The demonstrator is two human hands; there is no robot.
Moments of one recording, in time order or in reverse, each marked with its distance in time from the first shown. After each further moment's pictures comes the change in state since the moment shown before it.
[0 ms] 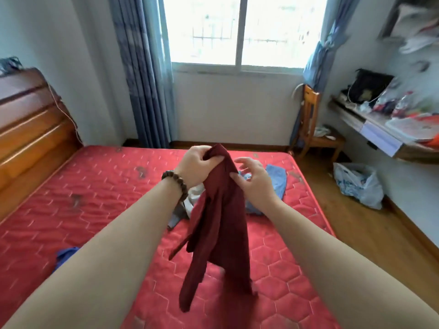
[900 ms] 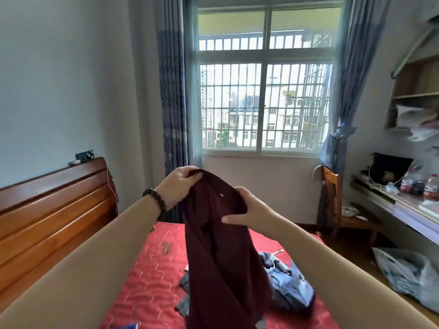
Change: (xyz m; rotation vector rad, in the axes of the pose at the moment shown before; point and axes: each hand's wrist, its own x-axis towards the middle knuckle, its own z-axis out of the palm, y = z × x) left_hand 0.005 0.140 -0.134 -0.002 0.157 0.129; right_hand 0.064 -0.156 -0.040 0.301 -0.511 -0.117
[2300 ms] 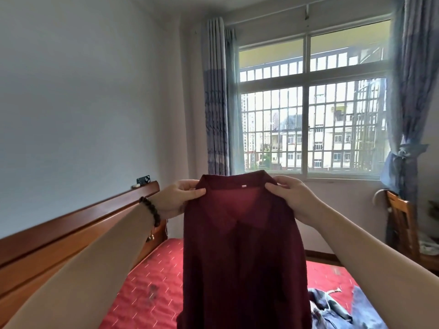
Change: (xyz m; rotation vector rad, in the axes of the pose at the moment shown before) left_hand -0.030 0.042 -0.106 -0.255 -0.155 -0.185; right_hand 0.035 -0.087 -0.021 0.357 0.120 -0.083
